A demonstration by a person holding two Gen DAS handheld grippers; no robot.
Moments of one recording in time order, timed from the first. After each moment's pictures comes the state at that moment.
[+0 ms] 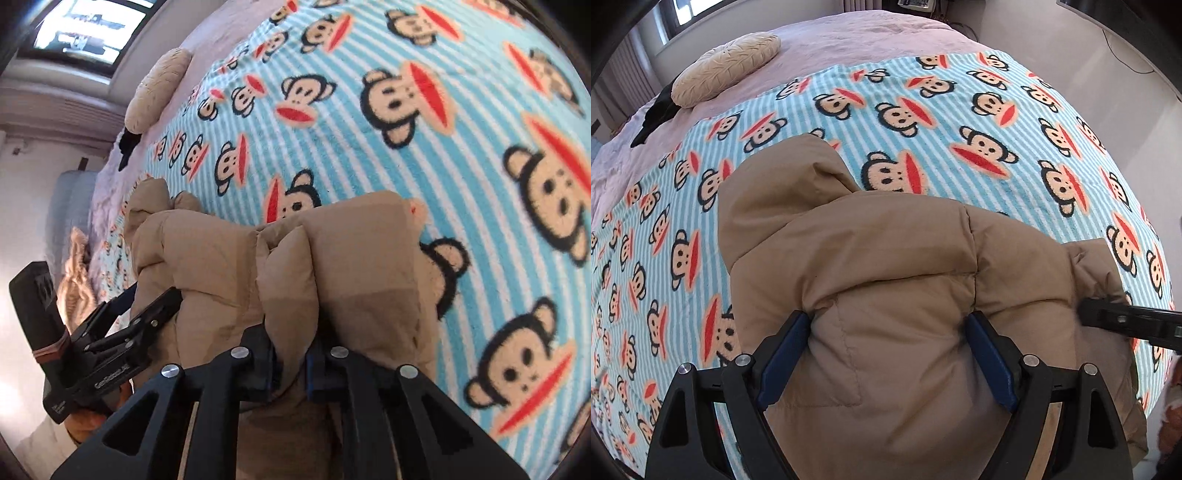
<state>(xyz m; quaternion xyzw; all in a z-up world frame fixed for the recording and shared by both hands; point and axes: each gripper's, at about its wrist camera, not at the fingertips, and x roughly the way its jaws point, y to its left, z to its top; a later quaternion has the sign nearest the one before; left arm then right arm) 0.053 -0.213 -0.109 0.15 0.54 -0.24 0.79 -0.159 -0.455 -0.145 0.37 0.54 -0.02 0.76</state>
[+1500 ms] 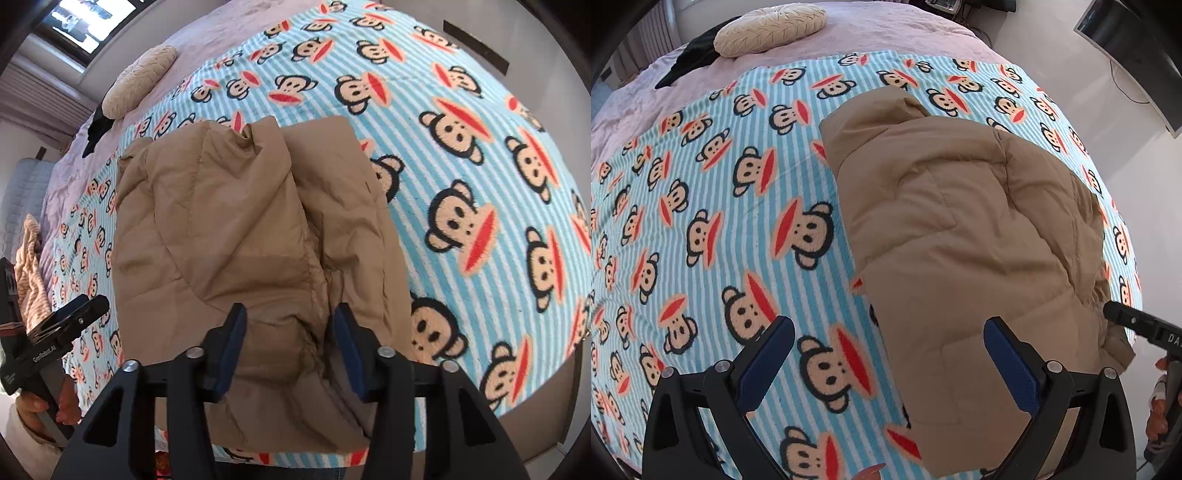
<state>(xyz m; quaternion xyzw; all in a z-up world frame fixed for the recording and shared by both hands) 0.018 -0.062 -0.074 0.09 0.58 -0.26 0.77 -0.249 -0.369 -0.083 0.29 0.55 -0.14 0.77</state>
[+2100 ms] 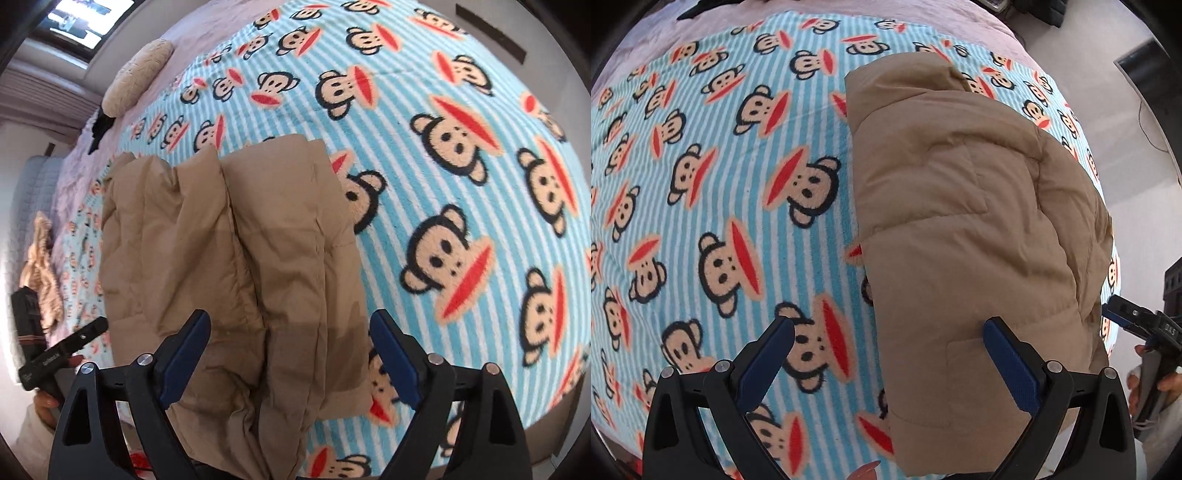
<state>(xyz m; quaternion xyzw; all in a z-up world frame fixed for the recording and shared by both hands) 0.030 -0.050 -0.100 0.00 0.65 -0.22 0.73 -0.236 -0.437 -0.102 0.33 0.57 -0.08 0.75</state>
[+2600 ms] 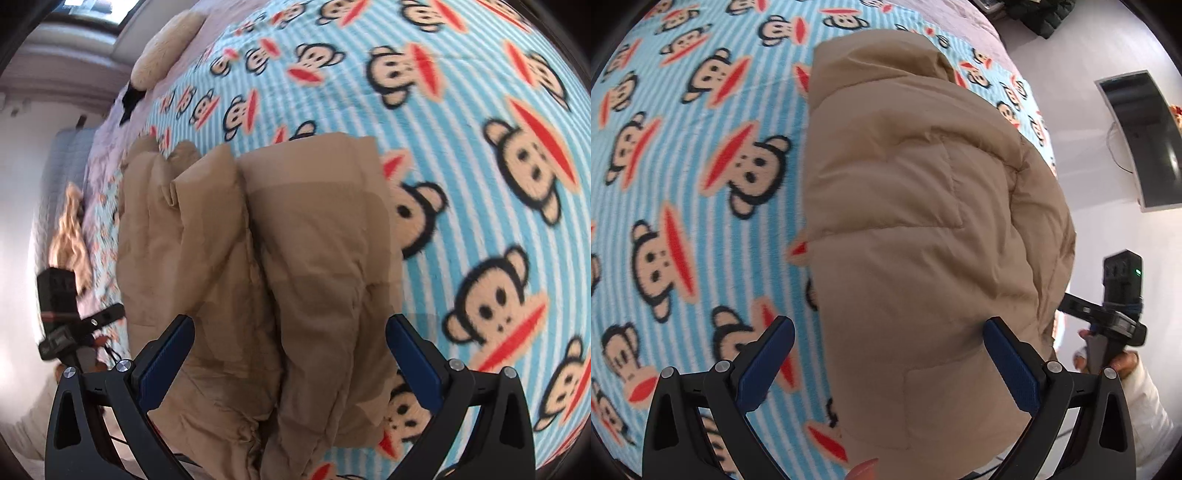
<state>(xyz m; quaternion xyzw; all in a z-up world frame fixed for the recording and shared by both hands) 0.054 -0.058 -0.126 -0.10 0.67 -0.30 0.67 -0.186 -0.444 -0.131 0.32 0.60 0.02 0.73</state>
